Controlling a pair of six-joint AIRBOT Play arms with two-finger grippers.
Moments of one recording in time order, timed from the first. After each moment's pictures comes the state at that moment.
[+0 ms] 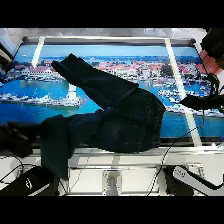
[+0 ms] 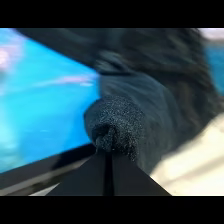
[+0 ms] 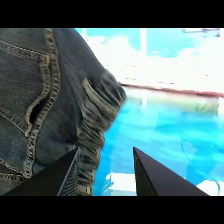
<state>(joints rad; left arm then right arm) -0.89 -0.41 1.21 1.83 -1.53 -2.09 -0.50 -1.16 1.01 -1.02 1.19 1.06</state>
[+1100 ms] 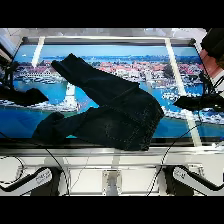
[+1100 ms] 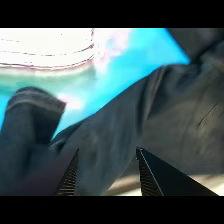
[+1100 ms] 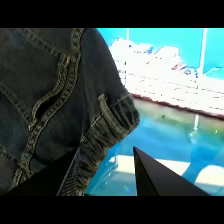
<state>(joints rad) 0.38 -1.19 1.22 1.05 -1.49 -1.13 -0.43 -1.16 1.01 -1.05 1.24 1.12</state>
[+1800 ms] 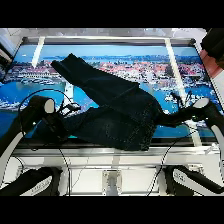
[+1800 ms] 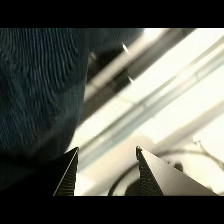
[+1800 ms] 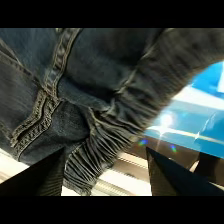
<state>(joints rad) -0.31 -1.08 0.86 1.54 -1.52 -1.08 -0.20 -1.16 0.76 -1.06 1.29 1.19</state>
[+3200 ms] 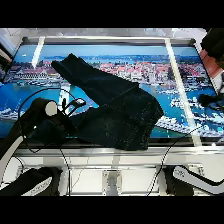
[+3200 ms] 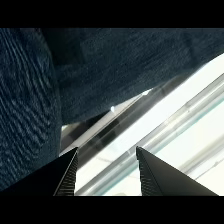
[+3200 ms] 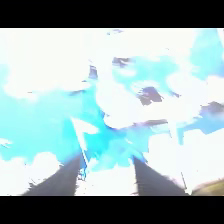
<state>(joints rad) -0.36 -1.05 0.85 1.41 -1.35 -1.14 -0.53 -1.22 1.09 -1.55 1.01 1.43</state>
